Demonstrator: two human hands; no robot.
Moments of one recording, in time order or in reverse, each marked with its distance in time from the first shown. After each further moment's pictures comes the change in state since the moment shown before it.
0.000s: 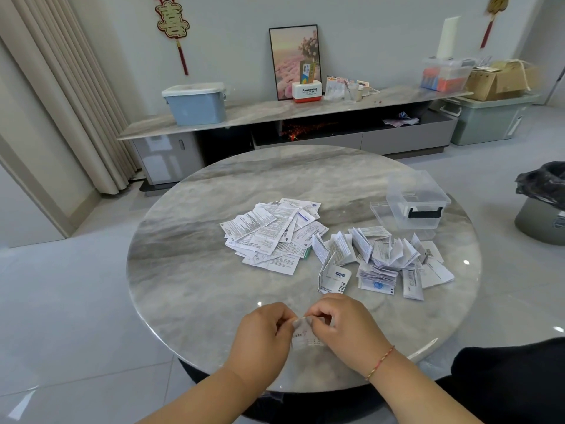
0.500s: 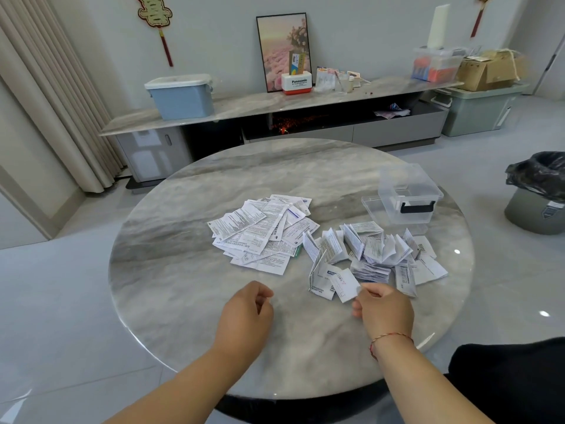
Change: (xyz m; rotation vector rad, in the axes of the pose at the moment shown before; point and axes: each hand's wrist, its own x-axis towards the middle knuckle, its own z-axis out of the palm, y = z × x) left_hand 0.034 -0.013 0.003 -0.002 0.089 -0.188; right_hand 0.009 0.047 -0.016 0.492 0.587 0.772
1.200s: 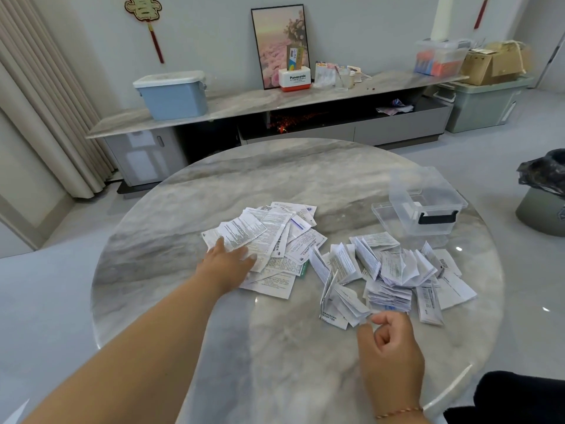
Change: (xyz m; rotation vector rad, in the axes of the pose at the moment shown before) left_hand 0.175 -0.035 -0.018 0.621 -0.338 -0.146; right_hand -0.022 0.010 0.023 -0.126 0.124 -0.246
